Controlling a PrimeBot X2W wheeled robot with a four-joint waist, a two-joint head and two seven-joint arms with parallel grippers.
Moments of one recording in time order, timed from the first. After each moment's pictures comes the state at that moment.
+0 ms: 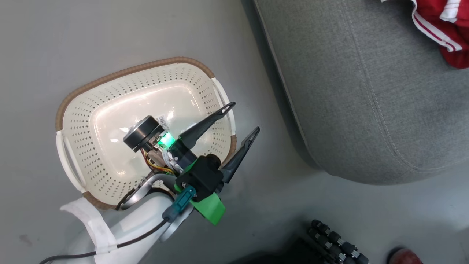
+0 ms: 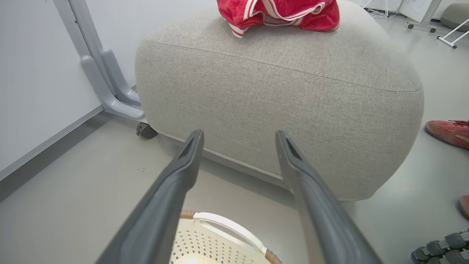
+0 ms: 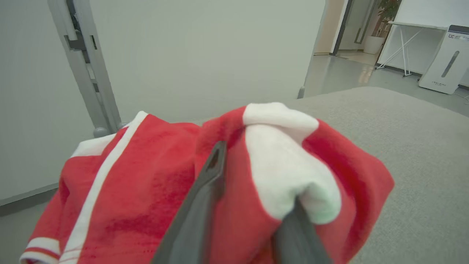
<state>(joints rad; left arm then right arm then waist) -0.64 0.40 -0.95 0.06 -0.22 0.06 -0.18 -0.72 -0.35 -0.31 0.40 0.45 0.13 -0.26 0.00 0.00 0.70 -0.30</state>
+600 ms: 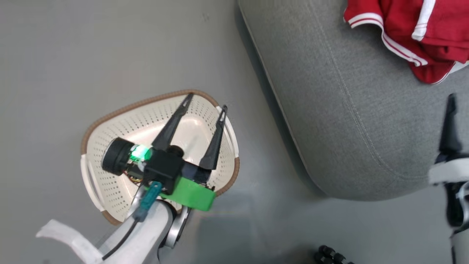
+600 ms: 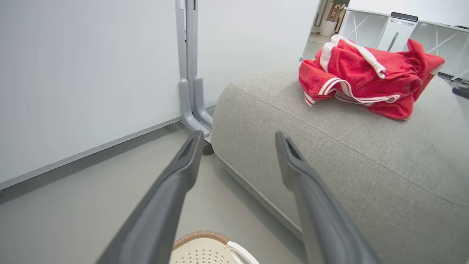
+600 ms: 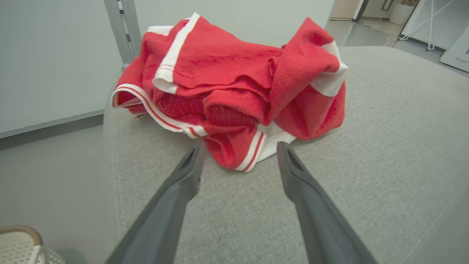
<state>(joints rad) -0.48 0.30 -0.75 0.07 -0.36 0.23 -0.26 -0.29 -0.19 -0.27 0.22 0.29 0.13 -0.26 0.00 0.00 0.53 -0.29</state>
